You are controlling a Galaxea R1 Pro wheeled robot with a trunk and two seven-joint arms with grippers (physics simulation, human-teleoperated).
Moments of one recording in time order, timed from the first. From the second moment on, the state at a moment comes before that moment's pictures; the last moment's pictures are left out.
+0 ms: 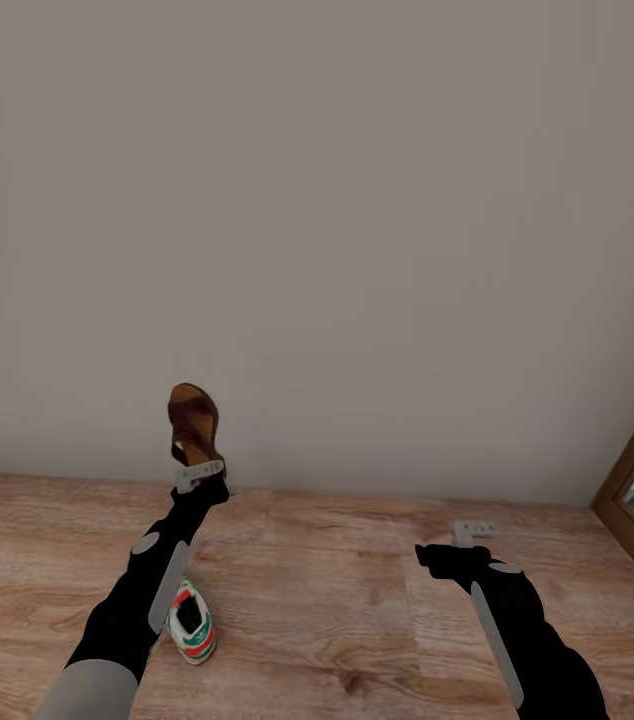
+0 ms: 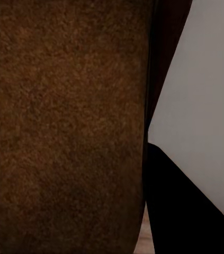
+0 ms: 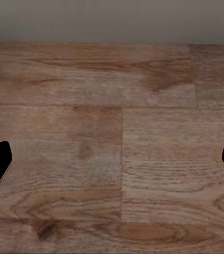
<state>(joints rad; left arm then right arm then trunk) -0.52 -0.07 0.11 -1.00 0.18 0.05 -0.11 -0.31 0.00 -0.03 -1.31 -0.01 0.69 0.00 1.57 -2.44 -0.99</state>
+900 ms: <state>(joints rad) -0.52 -0.07 0.11 -1.00 0.18 0.06 -0.12 -0.31 0.00 -0.03 -1.31 -0.01 0.69 0.00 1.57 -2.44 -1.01</state>
